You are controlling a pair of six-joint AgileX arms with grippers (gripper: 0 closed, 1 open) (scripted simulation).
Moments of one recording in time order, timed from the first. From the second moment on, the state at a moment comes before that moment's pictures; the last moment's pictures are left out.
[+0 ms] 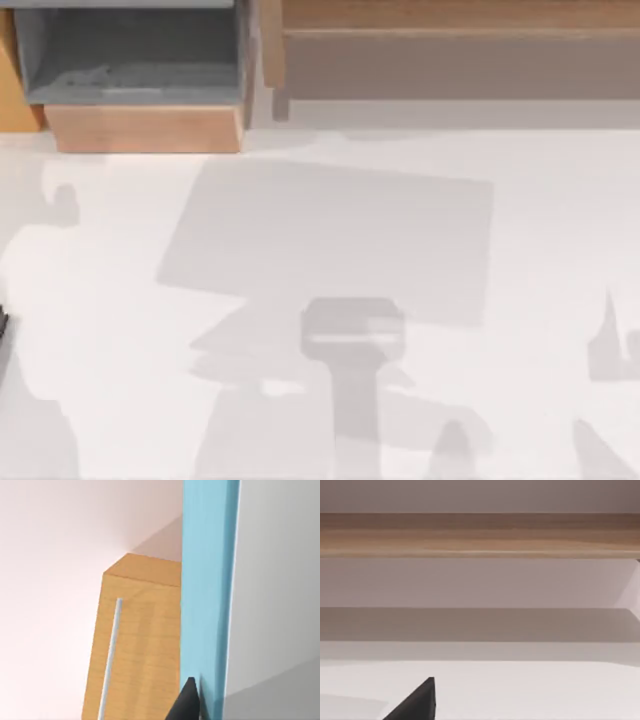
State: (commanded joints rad) left arm 0.41 1.16 0.77 0.42 0.62 1.38; right arm 0.00 0.00 0.00 0.00 0.00 0.00
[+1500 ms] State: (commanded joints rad) left arm 0.98 1.14 0.22 0.09 0.83 2.26; right arm 0.00 0.00 0.00 0.00 0.00 0.00
